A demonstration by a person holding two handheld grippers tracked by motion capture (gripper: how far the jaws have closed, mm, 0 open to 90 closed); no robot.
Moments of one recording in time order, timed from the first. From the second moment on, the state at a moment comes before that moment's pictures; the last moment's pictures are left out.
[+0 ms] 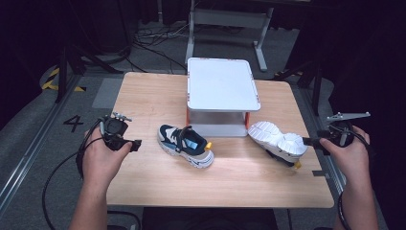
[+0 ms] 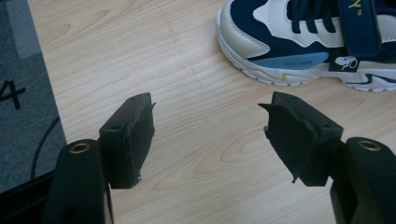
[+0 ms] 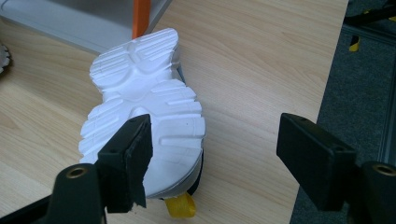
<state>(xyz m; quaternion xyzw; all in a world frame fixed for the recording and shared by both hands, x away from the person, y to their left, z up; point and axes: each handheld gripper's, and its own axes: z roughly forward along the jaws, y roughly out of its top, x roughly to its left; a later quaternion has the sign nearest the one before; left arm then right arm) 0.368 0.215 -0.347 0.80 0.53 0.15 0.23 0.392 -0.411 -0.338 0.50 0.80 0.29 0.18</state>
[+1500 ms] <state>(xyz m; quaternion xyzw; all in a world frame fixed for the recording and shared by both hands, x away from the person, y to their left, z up) 0.378 0.096 -0.328 0.88 0.39 0.08 0.27 0.364 -0.430 -0.347 0.53 0.78 0.26 0.17</state>
